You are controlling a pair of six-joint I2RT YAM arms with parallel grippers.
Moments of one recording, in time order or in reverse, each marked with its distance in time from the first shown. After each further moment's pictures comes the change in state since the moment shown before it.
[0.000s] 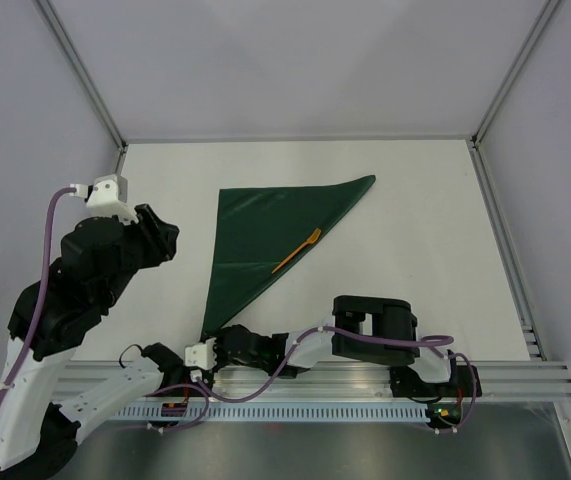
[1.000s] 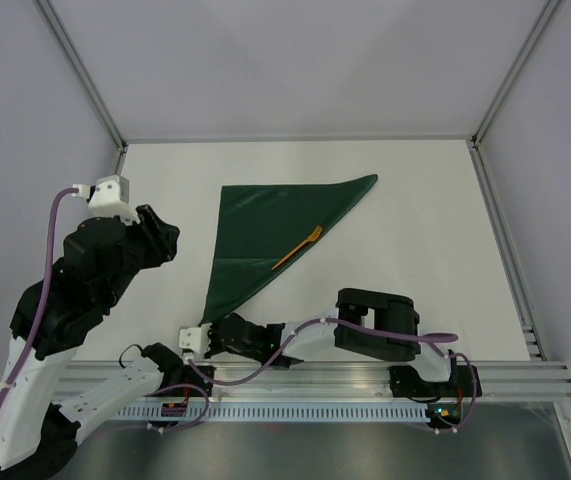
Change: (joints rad) left arm 0.000 -0.002 -0.014 0.004 0.000 0.000; right arm -0.038 -0.003 0.070 -0.066 0.035 0.040
